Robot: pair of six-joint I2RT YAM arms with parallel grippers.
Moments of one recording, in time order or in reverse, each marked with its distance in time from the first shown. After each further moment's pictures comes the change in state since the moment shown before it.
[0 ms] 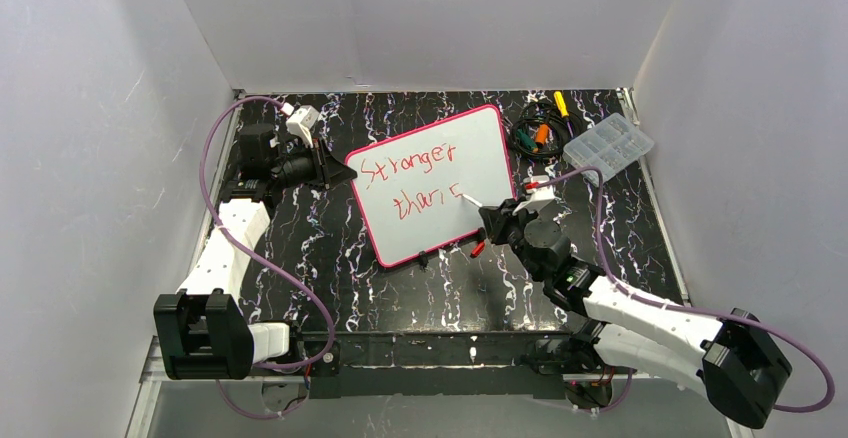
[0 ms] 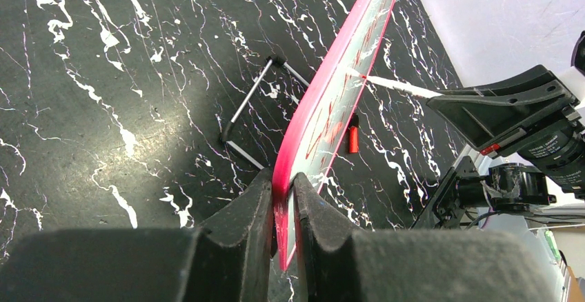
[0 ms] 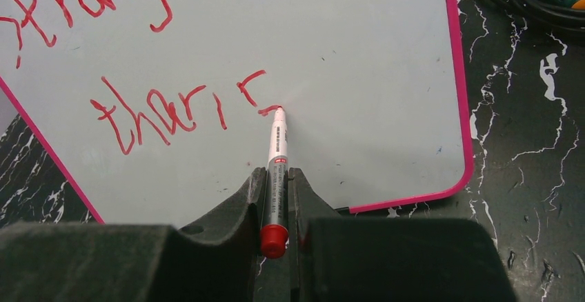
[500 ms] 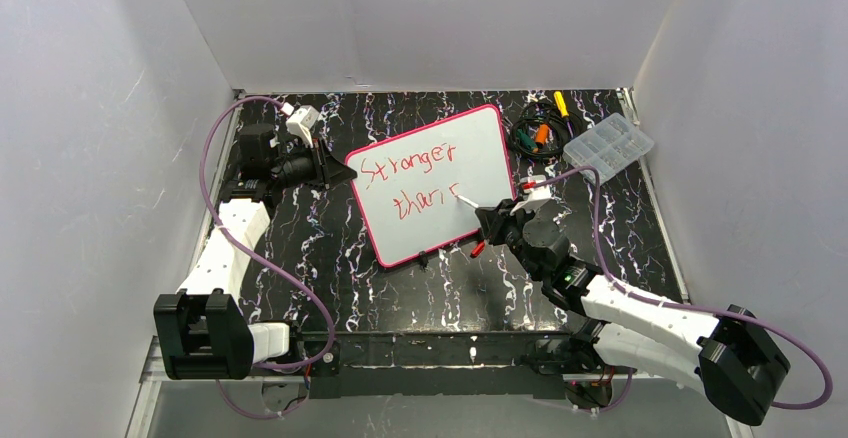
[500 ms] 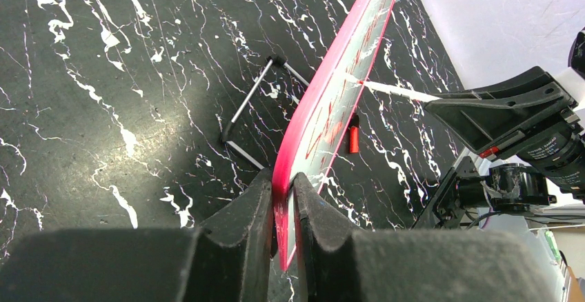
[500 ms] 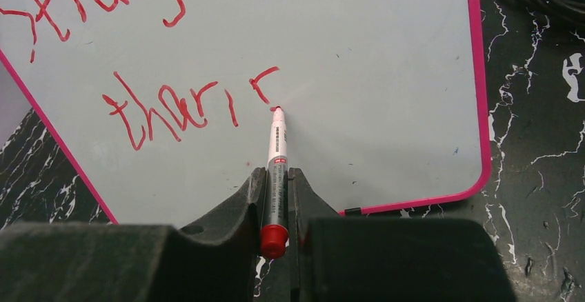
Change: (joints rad) left arm 0.000 0.000 0.000 0.000 0.000 0.000; right arm 0.000 0.016 0.000 0.020 -0.030 0.006
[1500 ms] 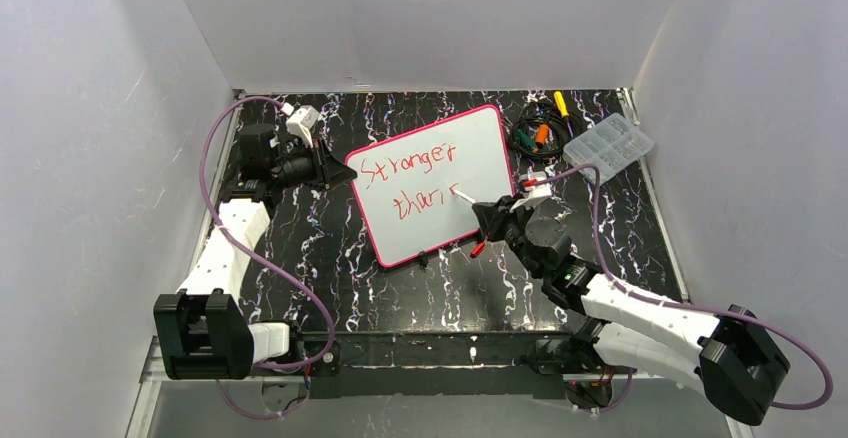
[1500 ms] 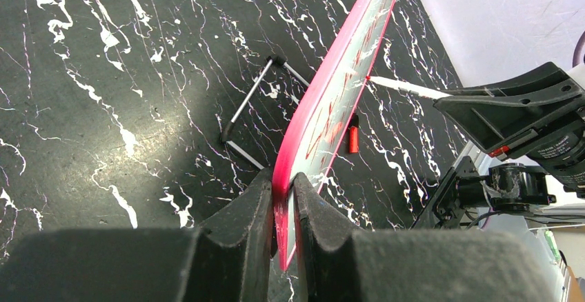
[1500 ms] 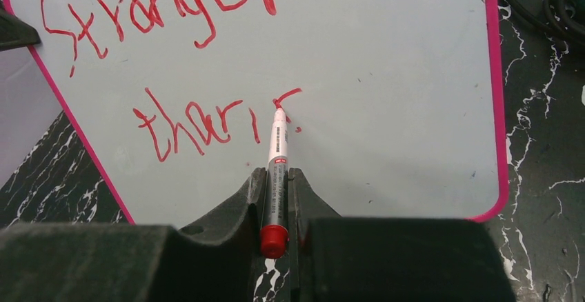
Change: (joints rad) left arm 0.000 0.000 0.000 0.000 0.000 0.000; right arm 0.000 0.014 0.021 0.053 -0.034 -0.016
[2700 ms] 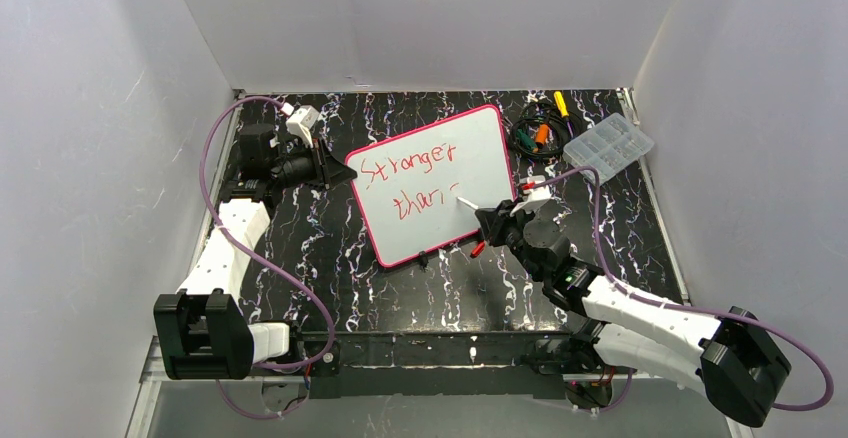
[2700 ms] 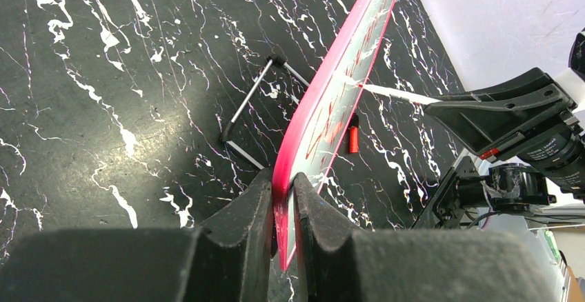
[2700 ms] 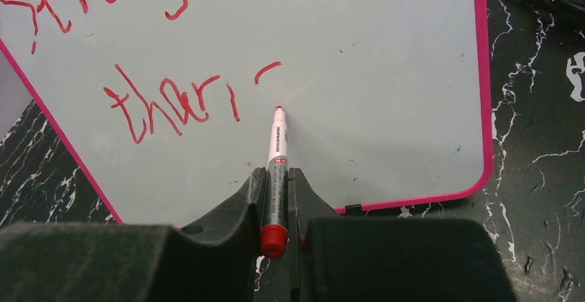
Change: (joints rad) left arm 0.000 0.000 0.000 0.000 0.000 0.000; right arm 0.002 -0.026 -0.023 -0.068 0.016 0.012
